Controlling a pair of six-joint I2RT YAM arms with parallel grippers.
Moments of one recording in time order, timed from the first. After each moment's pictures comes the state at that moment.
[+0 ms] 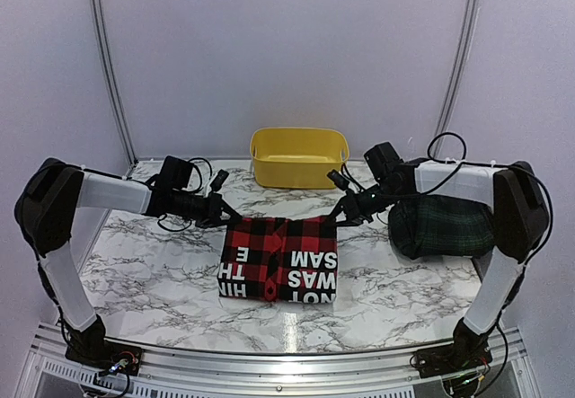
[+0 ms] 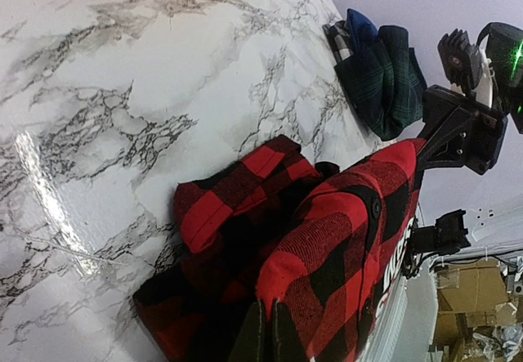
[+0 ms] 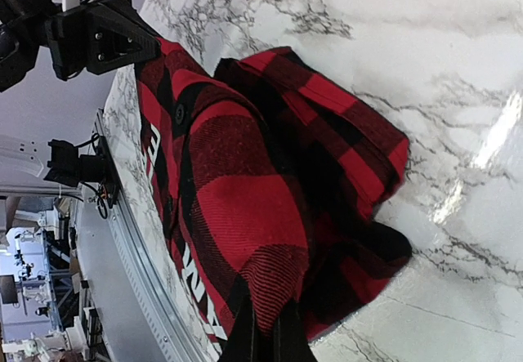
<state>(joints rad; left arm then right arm) -0.43 1.82 1.03 0.04 0.77 -0.44 0.45 1.78 1.24 -0.52 -0.80 0.17</state>
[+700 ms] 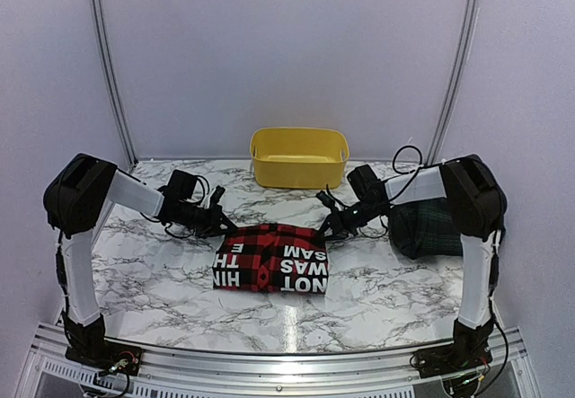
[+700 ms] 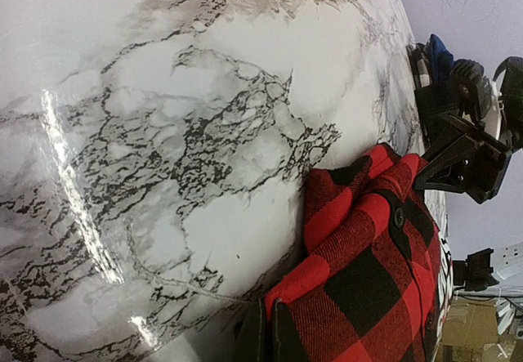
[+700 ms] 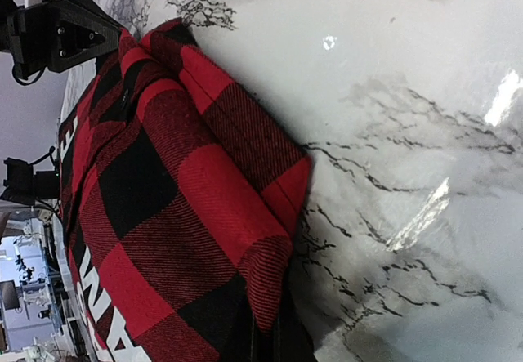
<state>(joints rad) -0.36 2.05 1.10 0.08 0.72 -0.46 0.43 2.10 1.34 -0.38 -0.78 0.14</state>
